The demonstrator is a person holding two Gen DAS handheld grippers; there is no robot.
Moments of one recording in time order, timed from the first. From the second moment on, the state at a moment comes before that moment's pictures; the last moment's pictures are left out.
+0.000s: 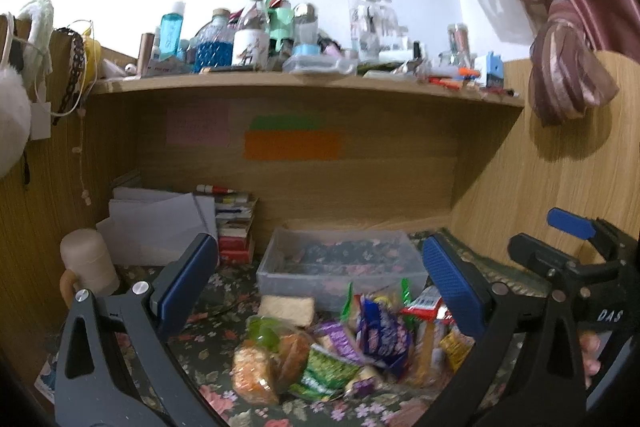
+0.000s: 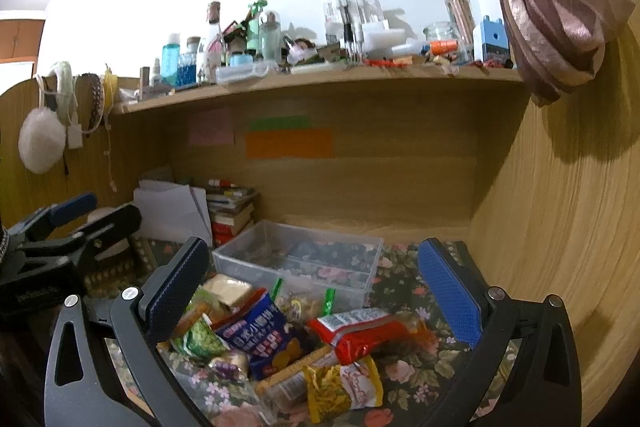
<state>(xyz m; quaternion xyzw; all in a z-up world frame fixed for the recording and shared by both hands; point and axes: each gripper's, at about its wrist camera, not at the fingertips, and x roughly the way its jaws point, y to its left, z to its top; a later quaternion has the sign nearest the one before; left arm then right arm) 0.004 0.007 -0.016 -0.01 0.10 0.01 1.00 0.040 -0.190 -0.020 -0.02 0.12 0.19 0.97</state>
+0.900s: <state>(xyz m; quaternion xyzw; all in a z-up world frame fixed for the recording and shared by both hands) 0.062 0.070 -0.139 -0.06 0.31 0.05 0.95 0.100 -0.202 -0.144 -0.04 0.36 0.17 0.92</state>
